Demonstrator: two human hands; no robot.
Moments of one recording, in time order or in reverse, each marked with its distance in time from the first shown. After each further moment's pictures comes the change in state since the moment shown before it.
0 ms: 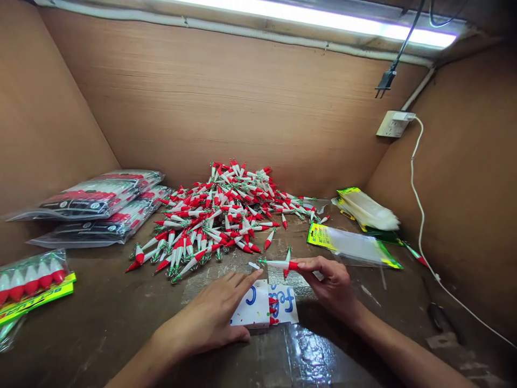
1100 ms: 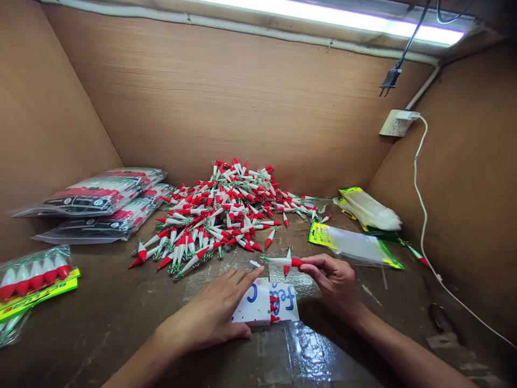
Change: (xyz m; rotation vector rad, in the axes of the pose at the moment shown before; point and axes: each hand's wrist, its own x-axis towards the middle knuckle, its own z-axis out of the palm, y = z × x) left_hand -0.002 -0.001 0.001 0.015 0.019 0.010; right_hand 0.001 -0.007 -0.002 -0.102 0.077 0.124
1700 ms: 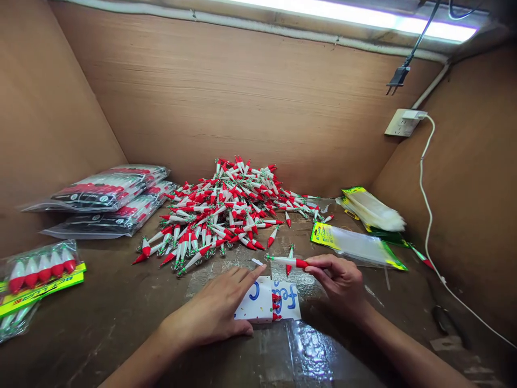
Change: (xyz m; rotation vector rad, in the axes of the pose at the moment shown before) left_hand -0.001 0.004 -0.005 -0.005 -0.007 -0.003; right_hand 0.001 -0.001 -0.007 -0.039 0.008 -0.109
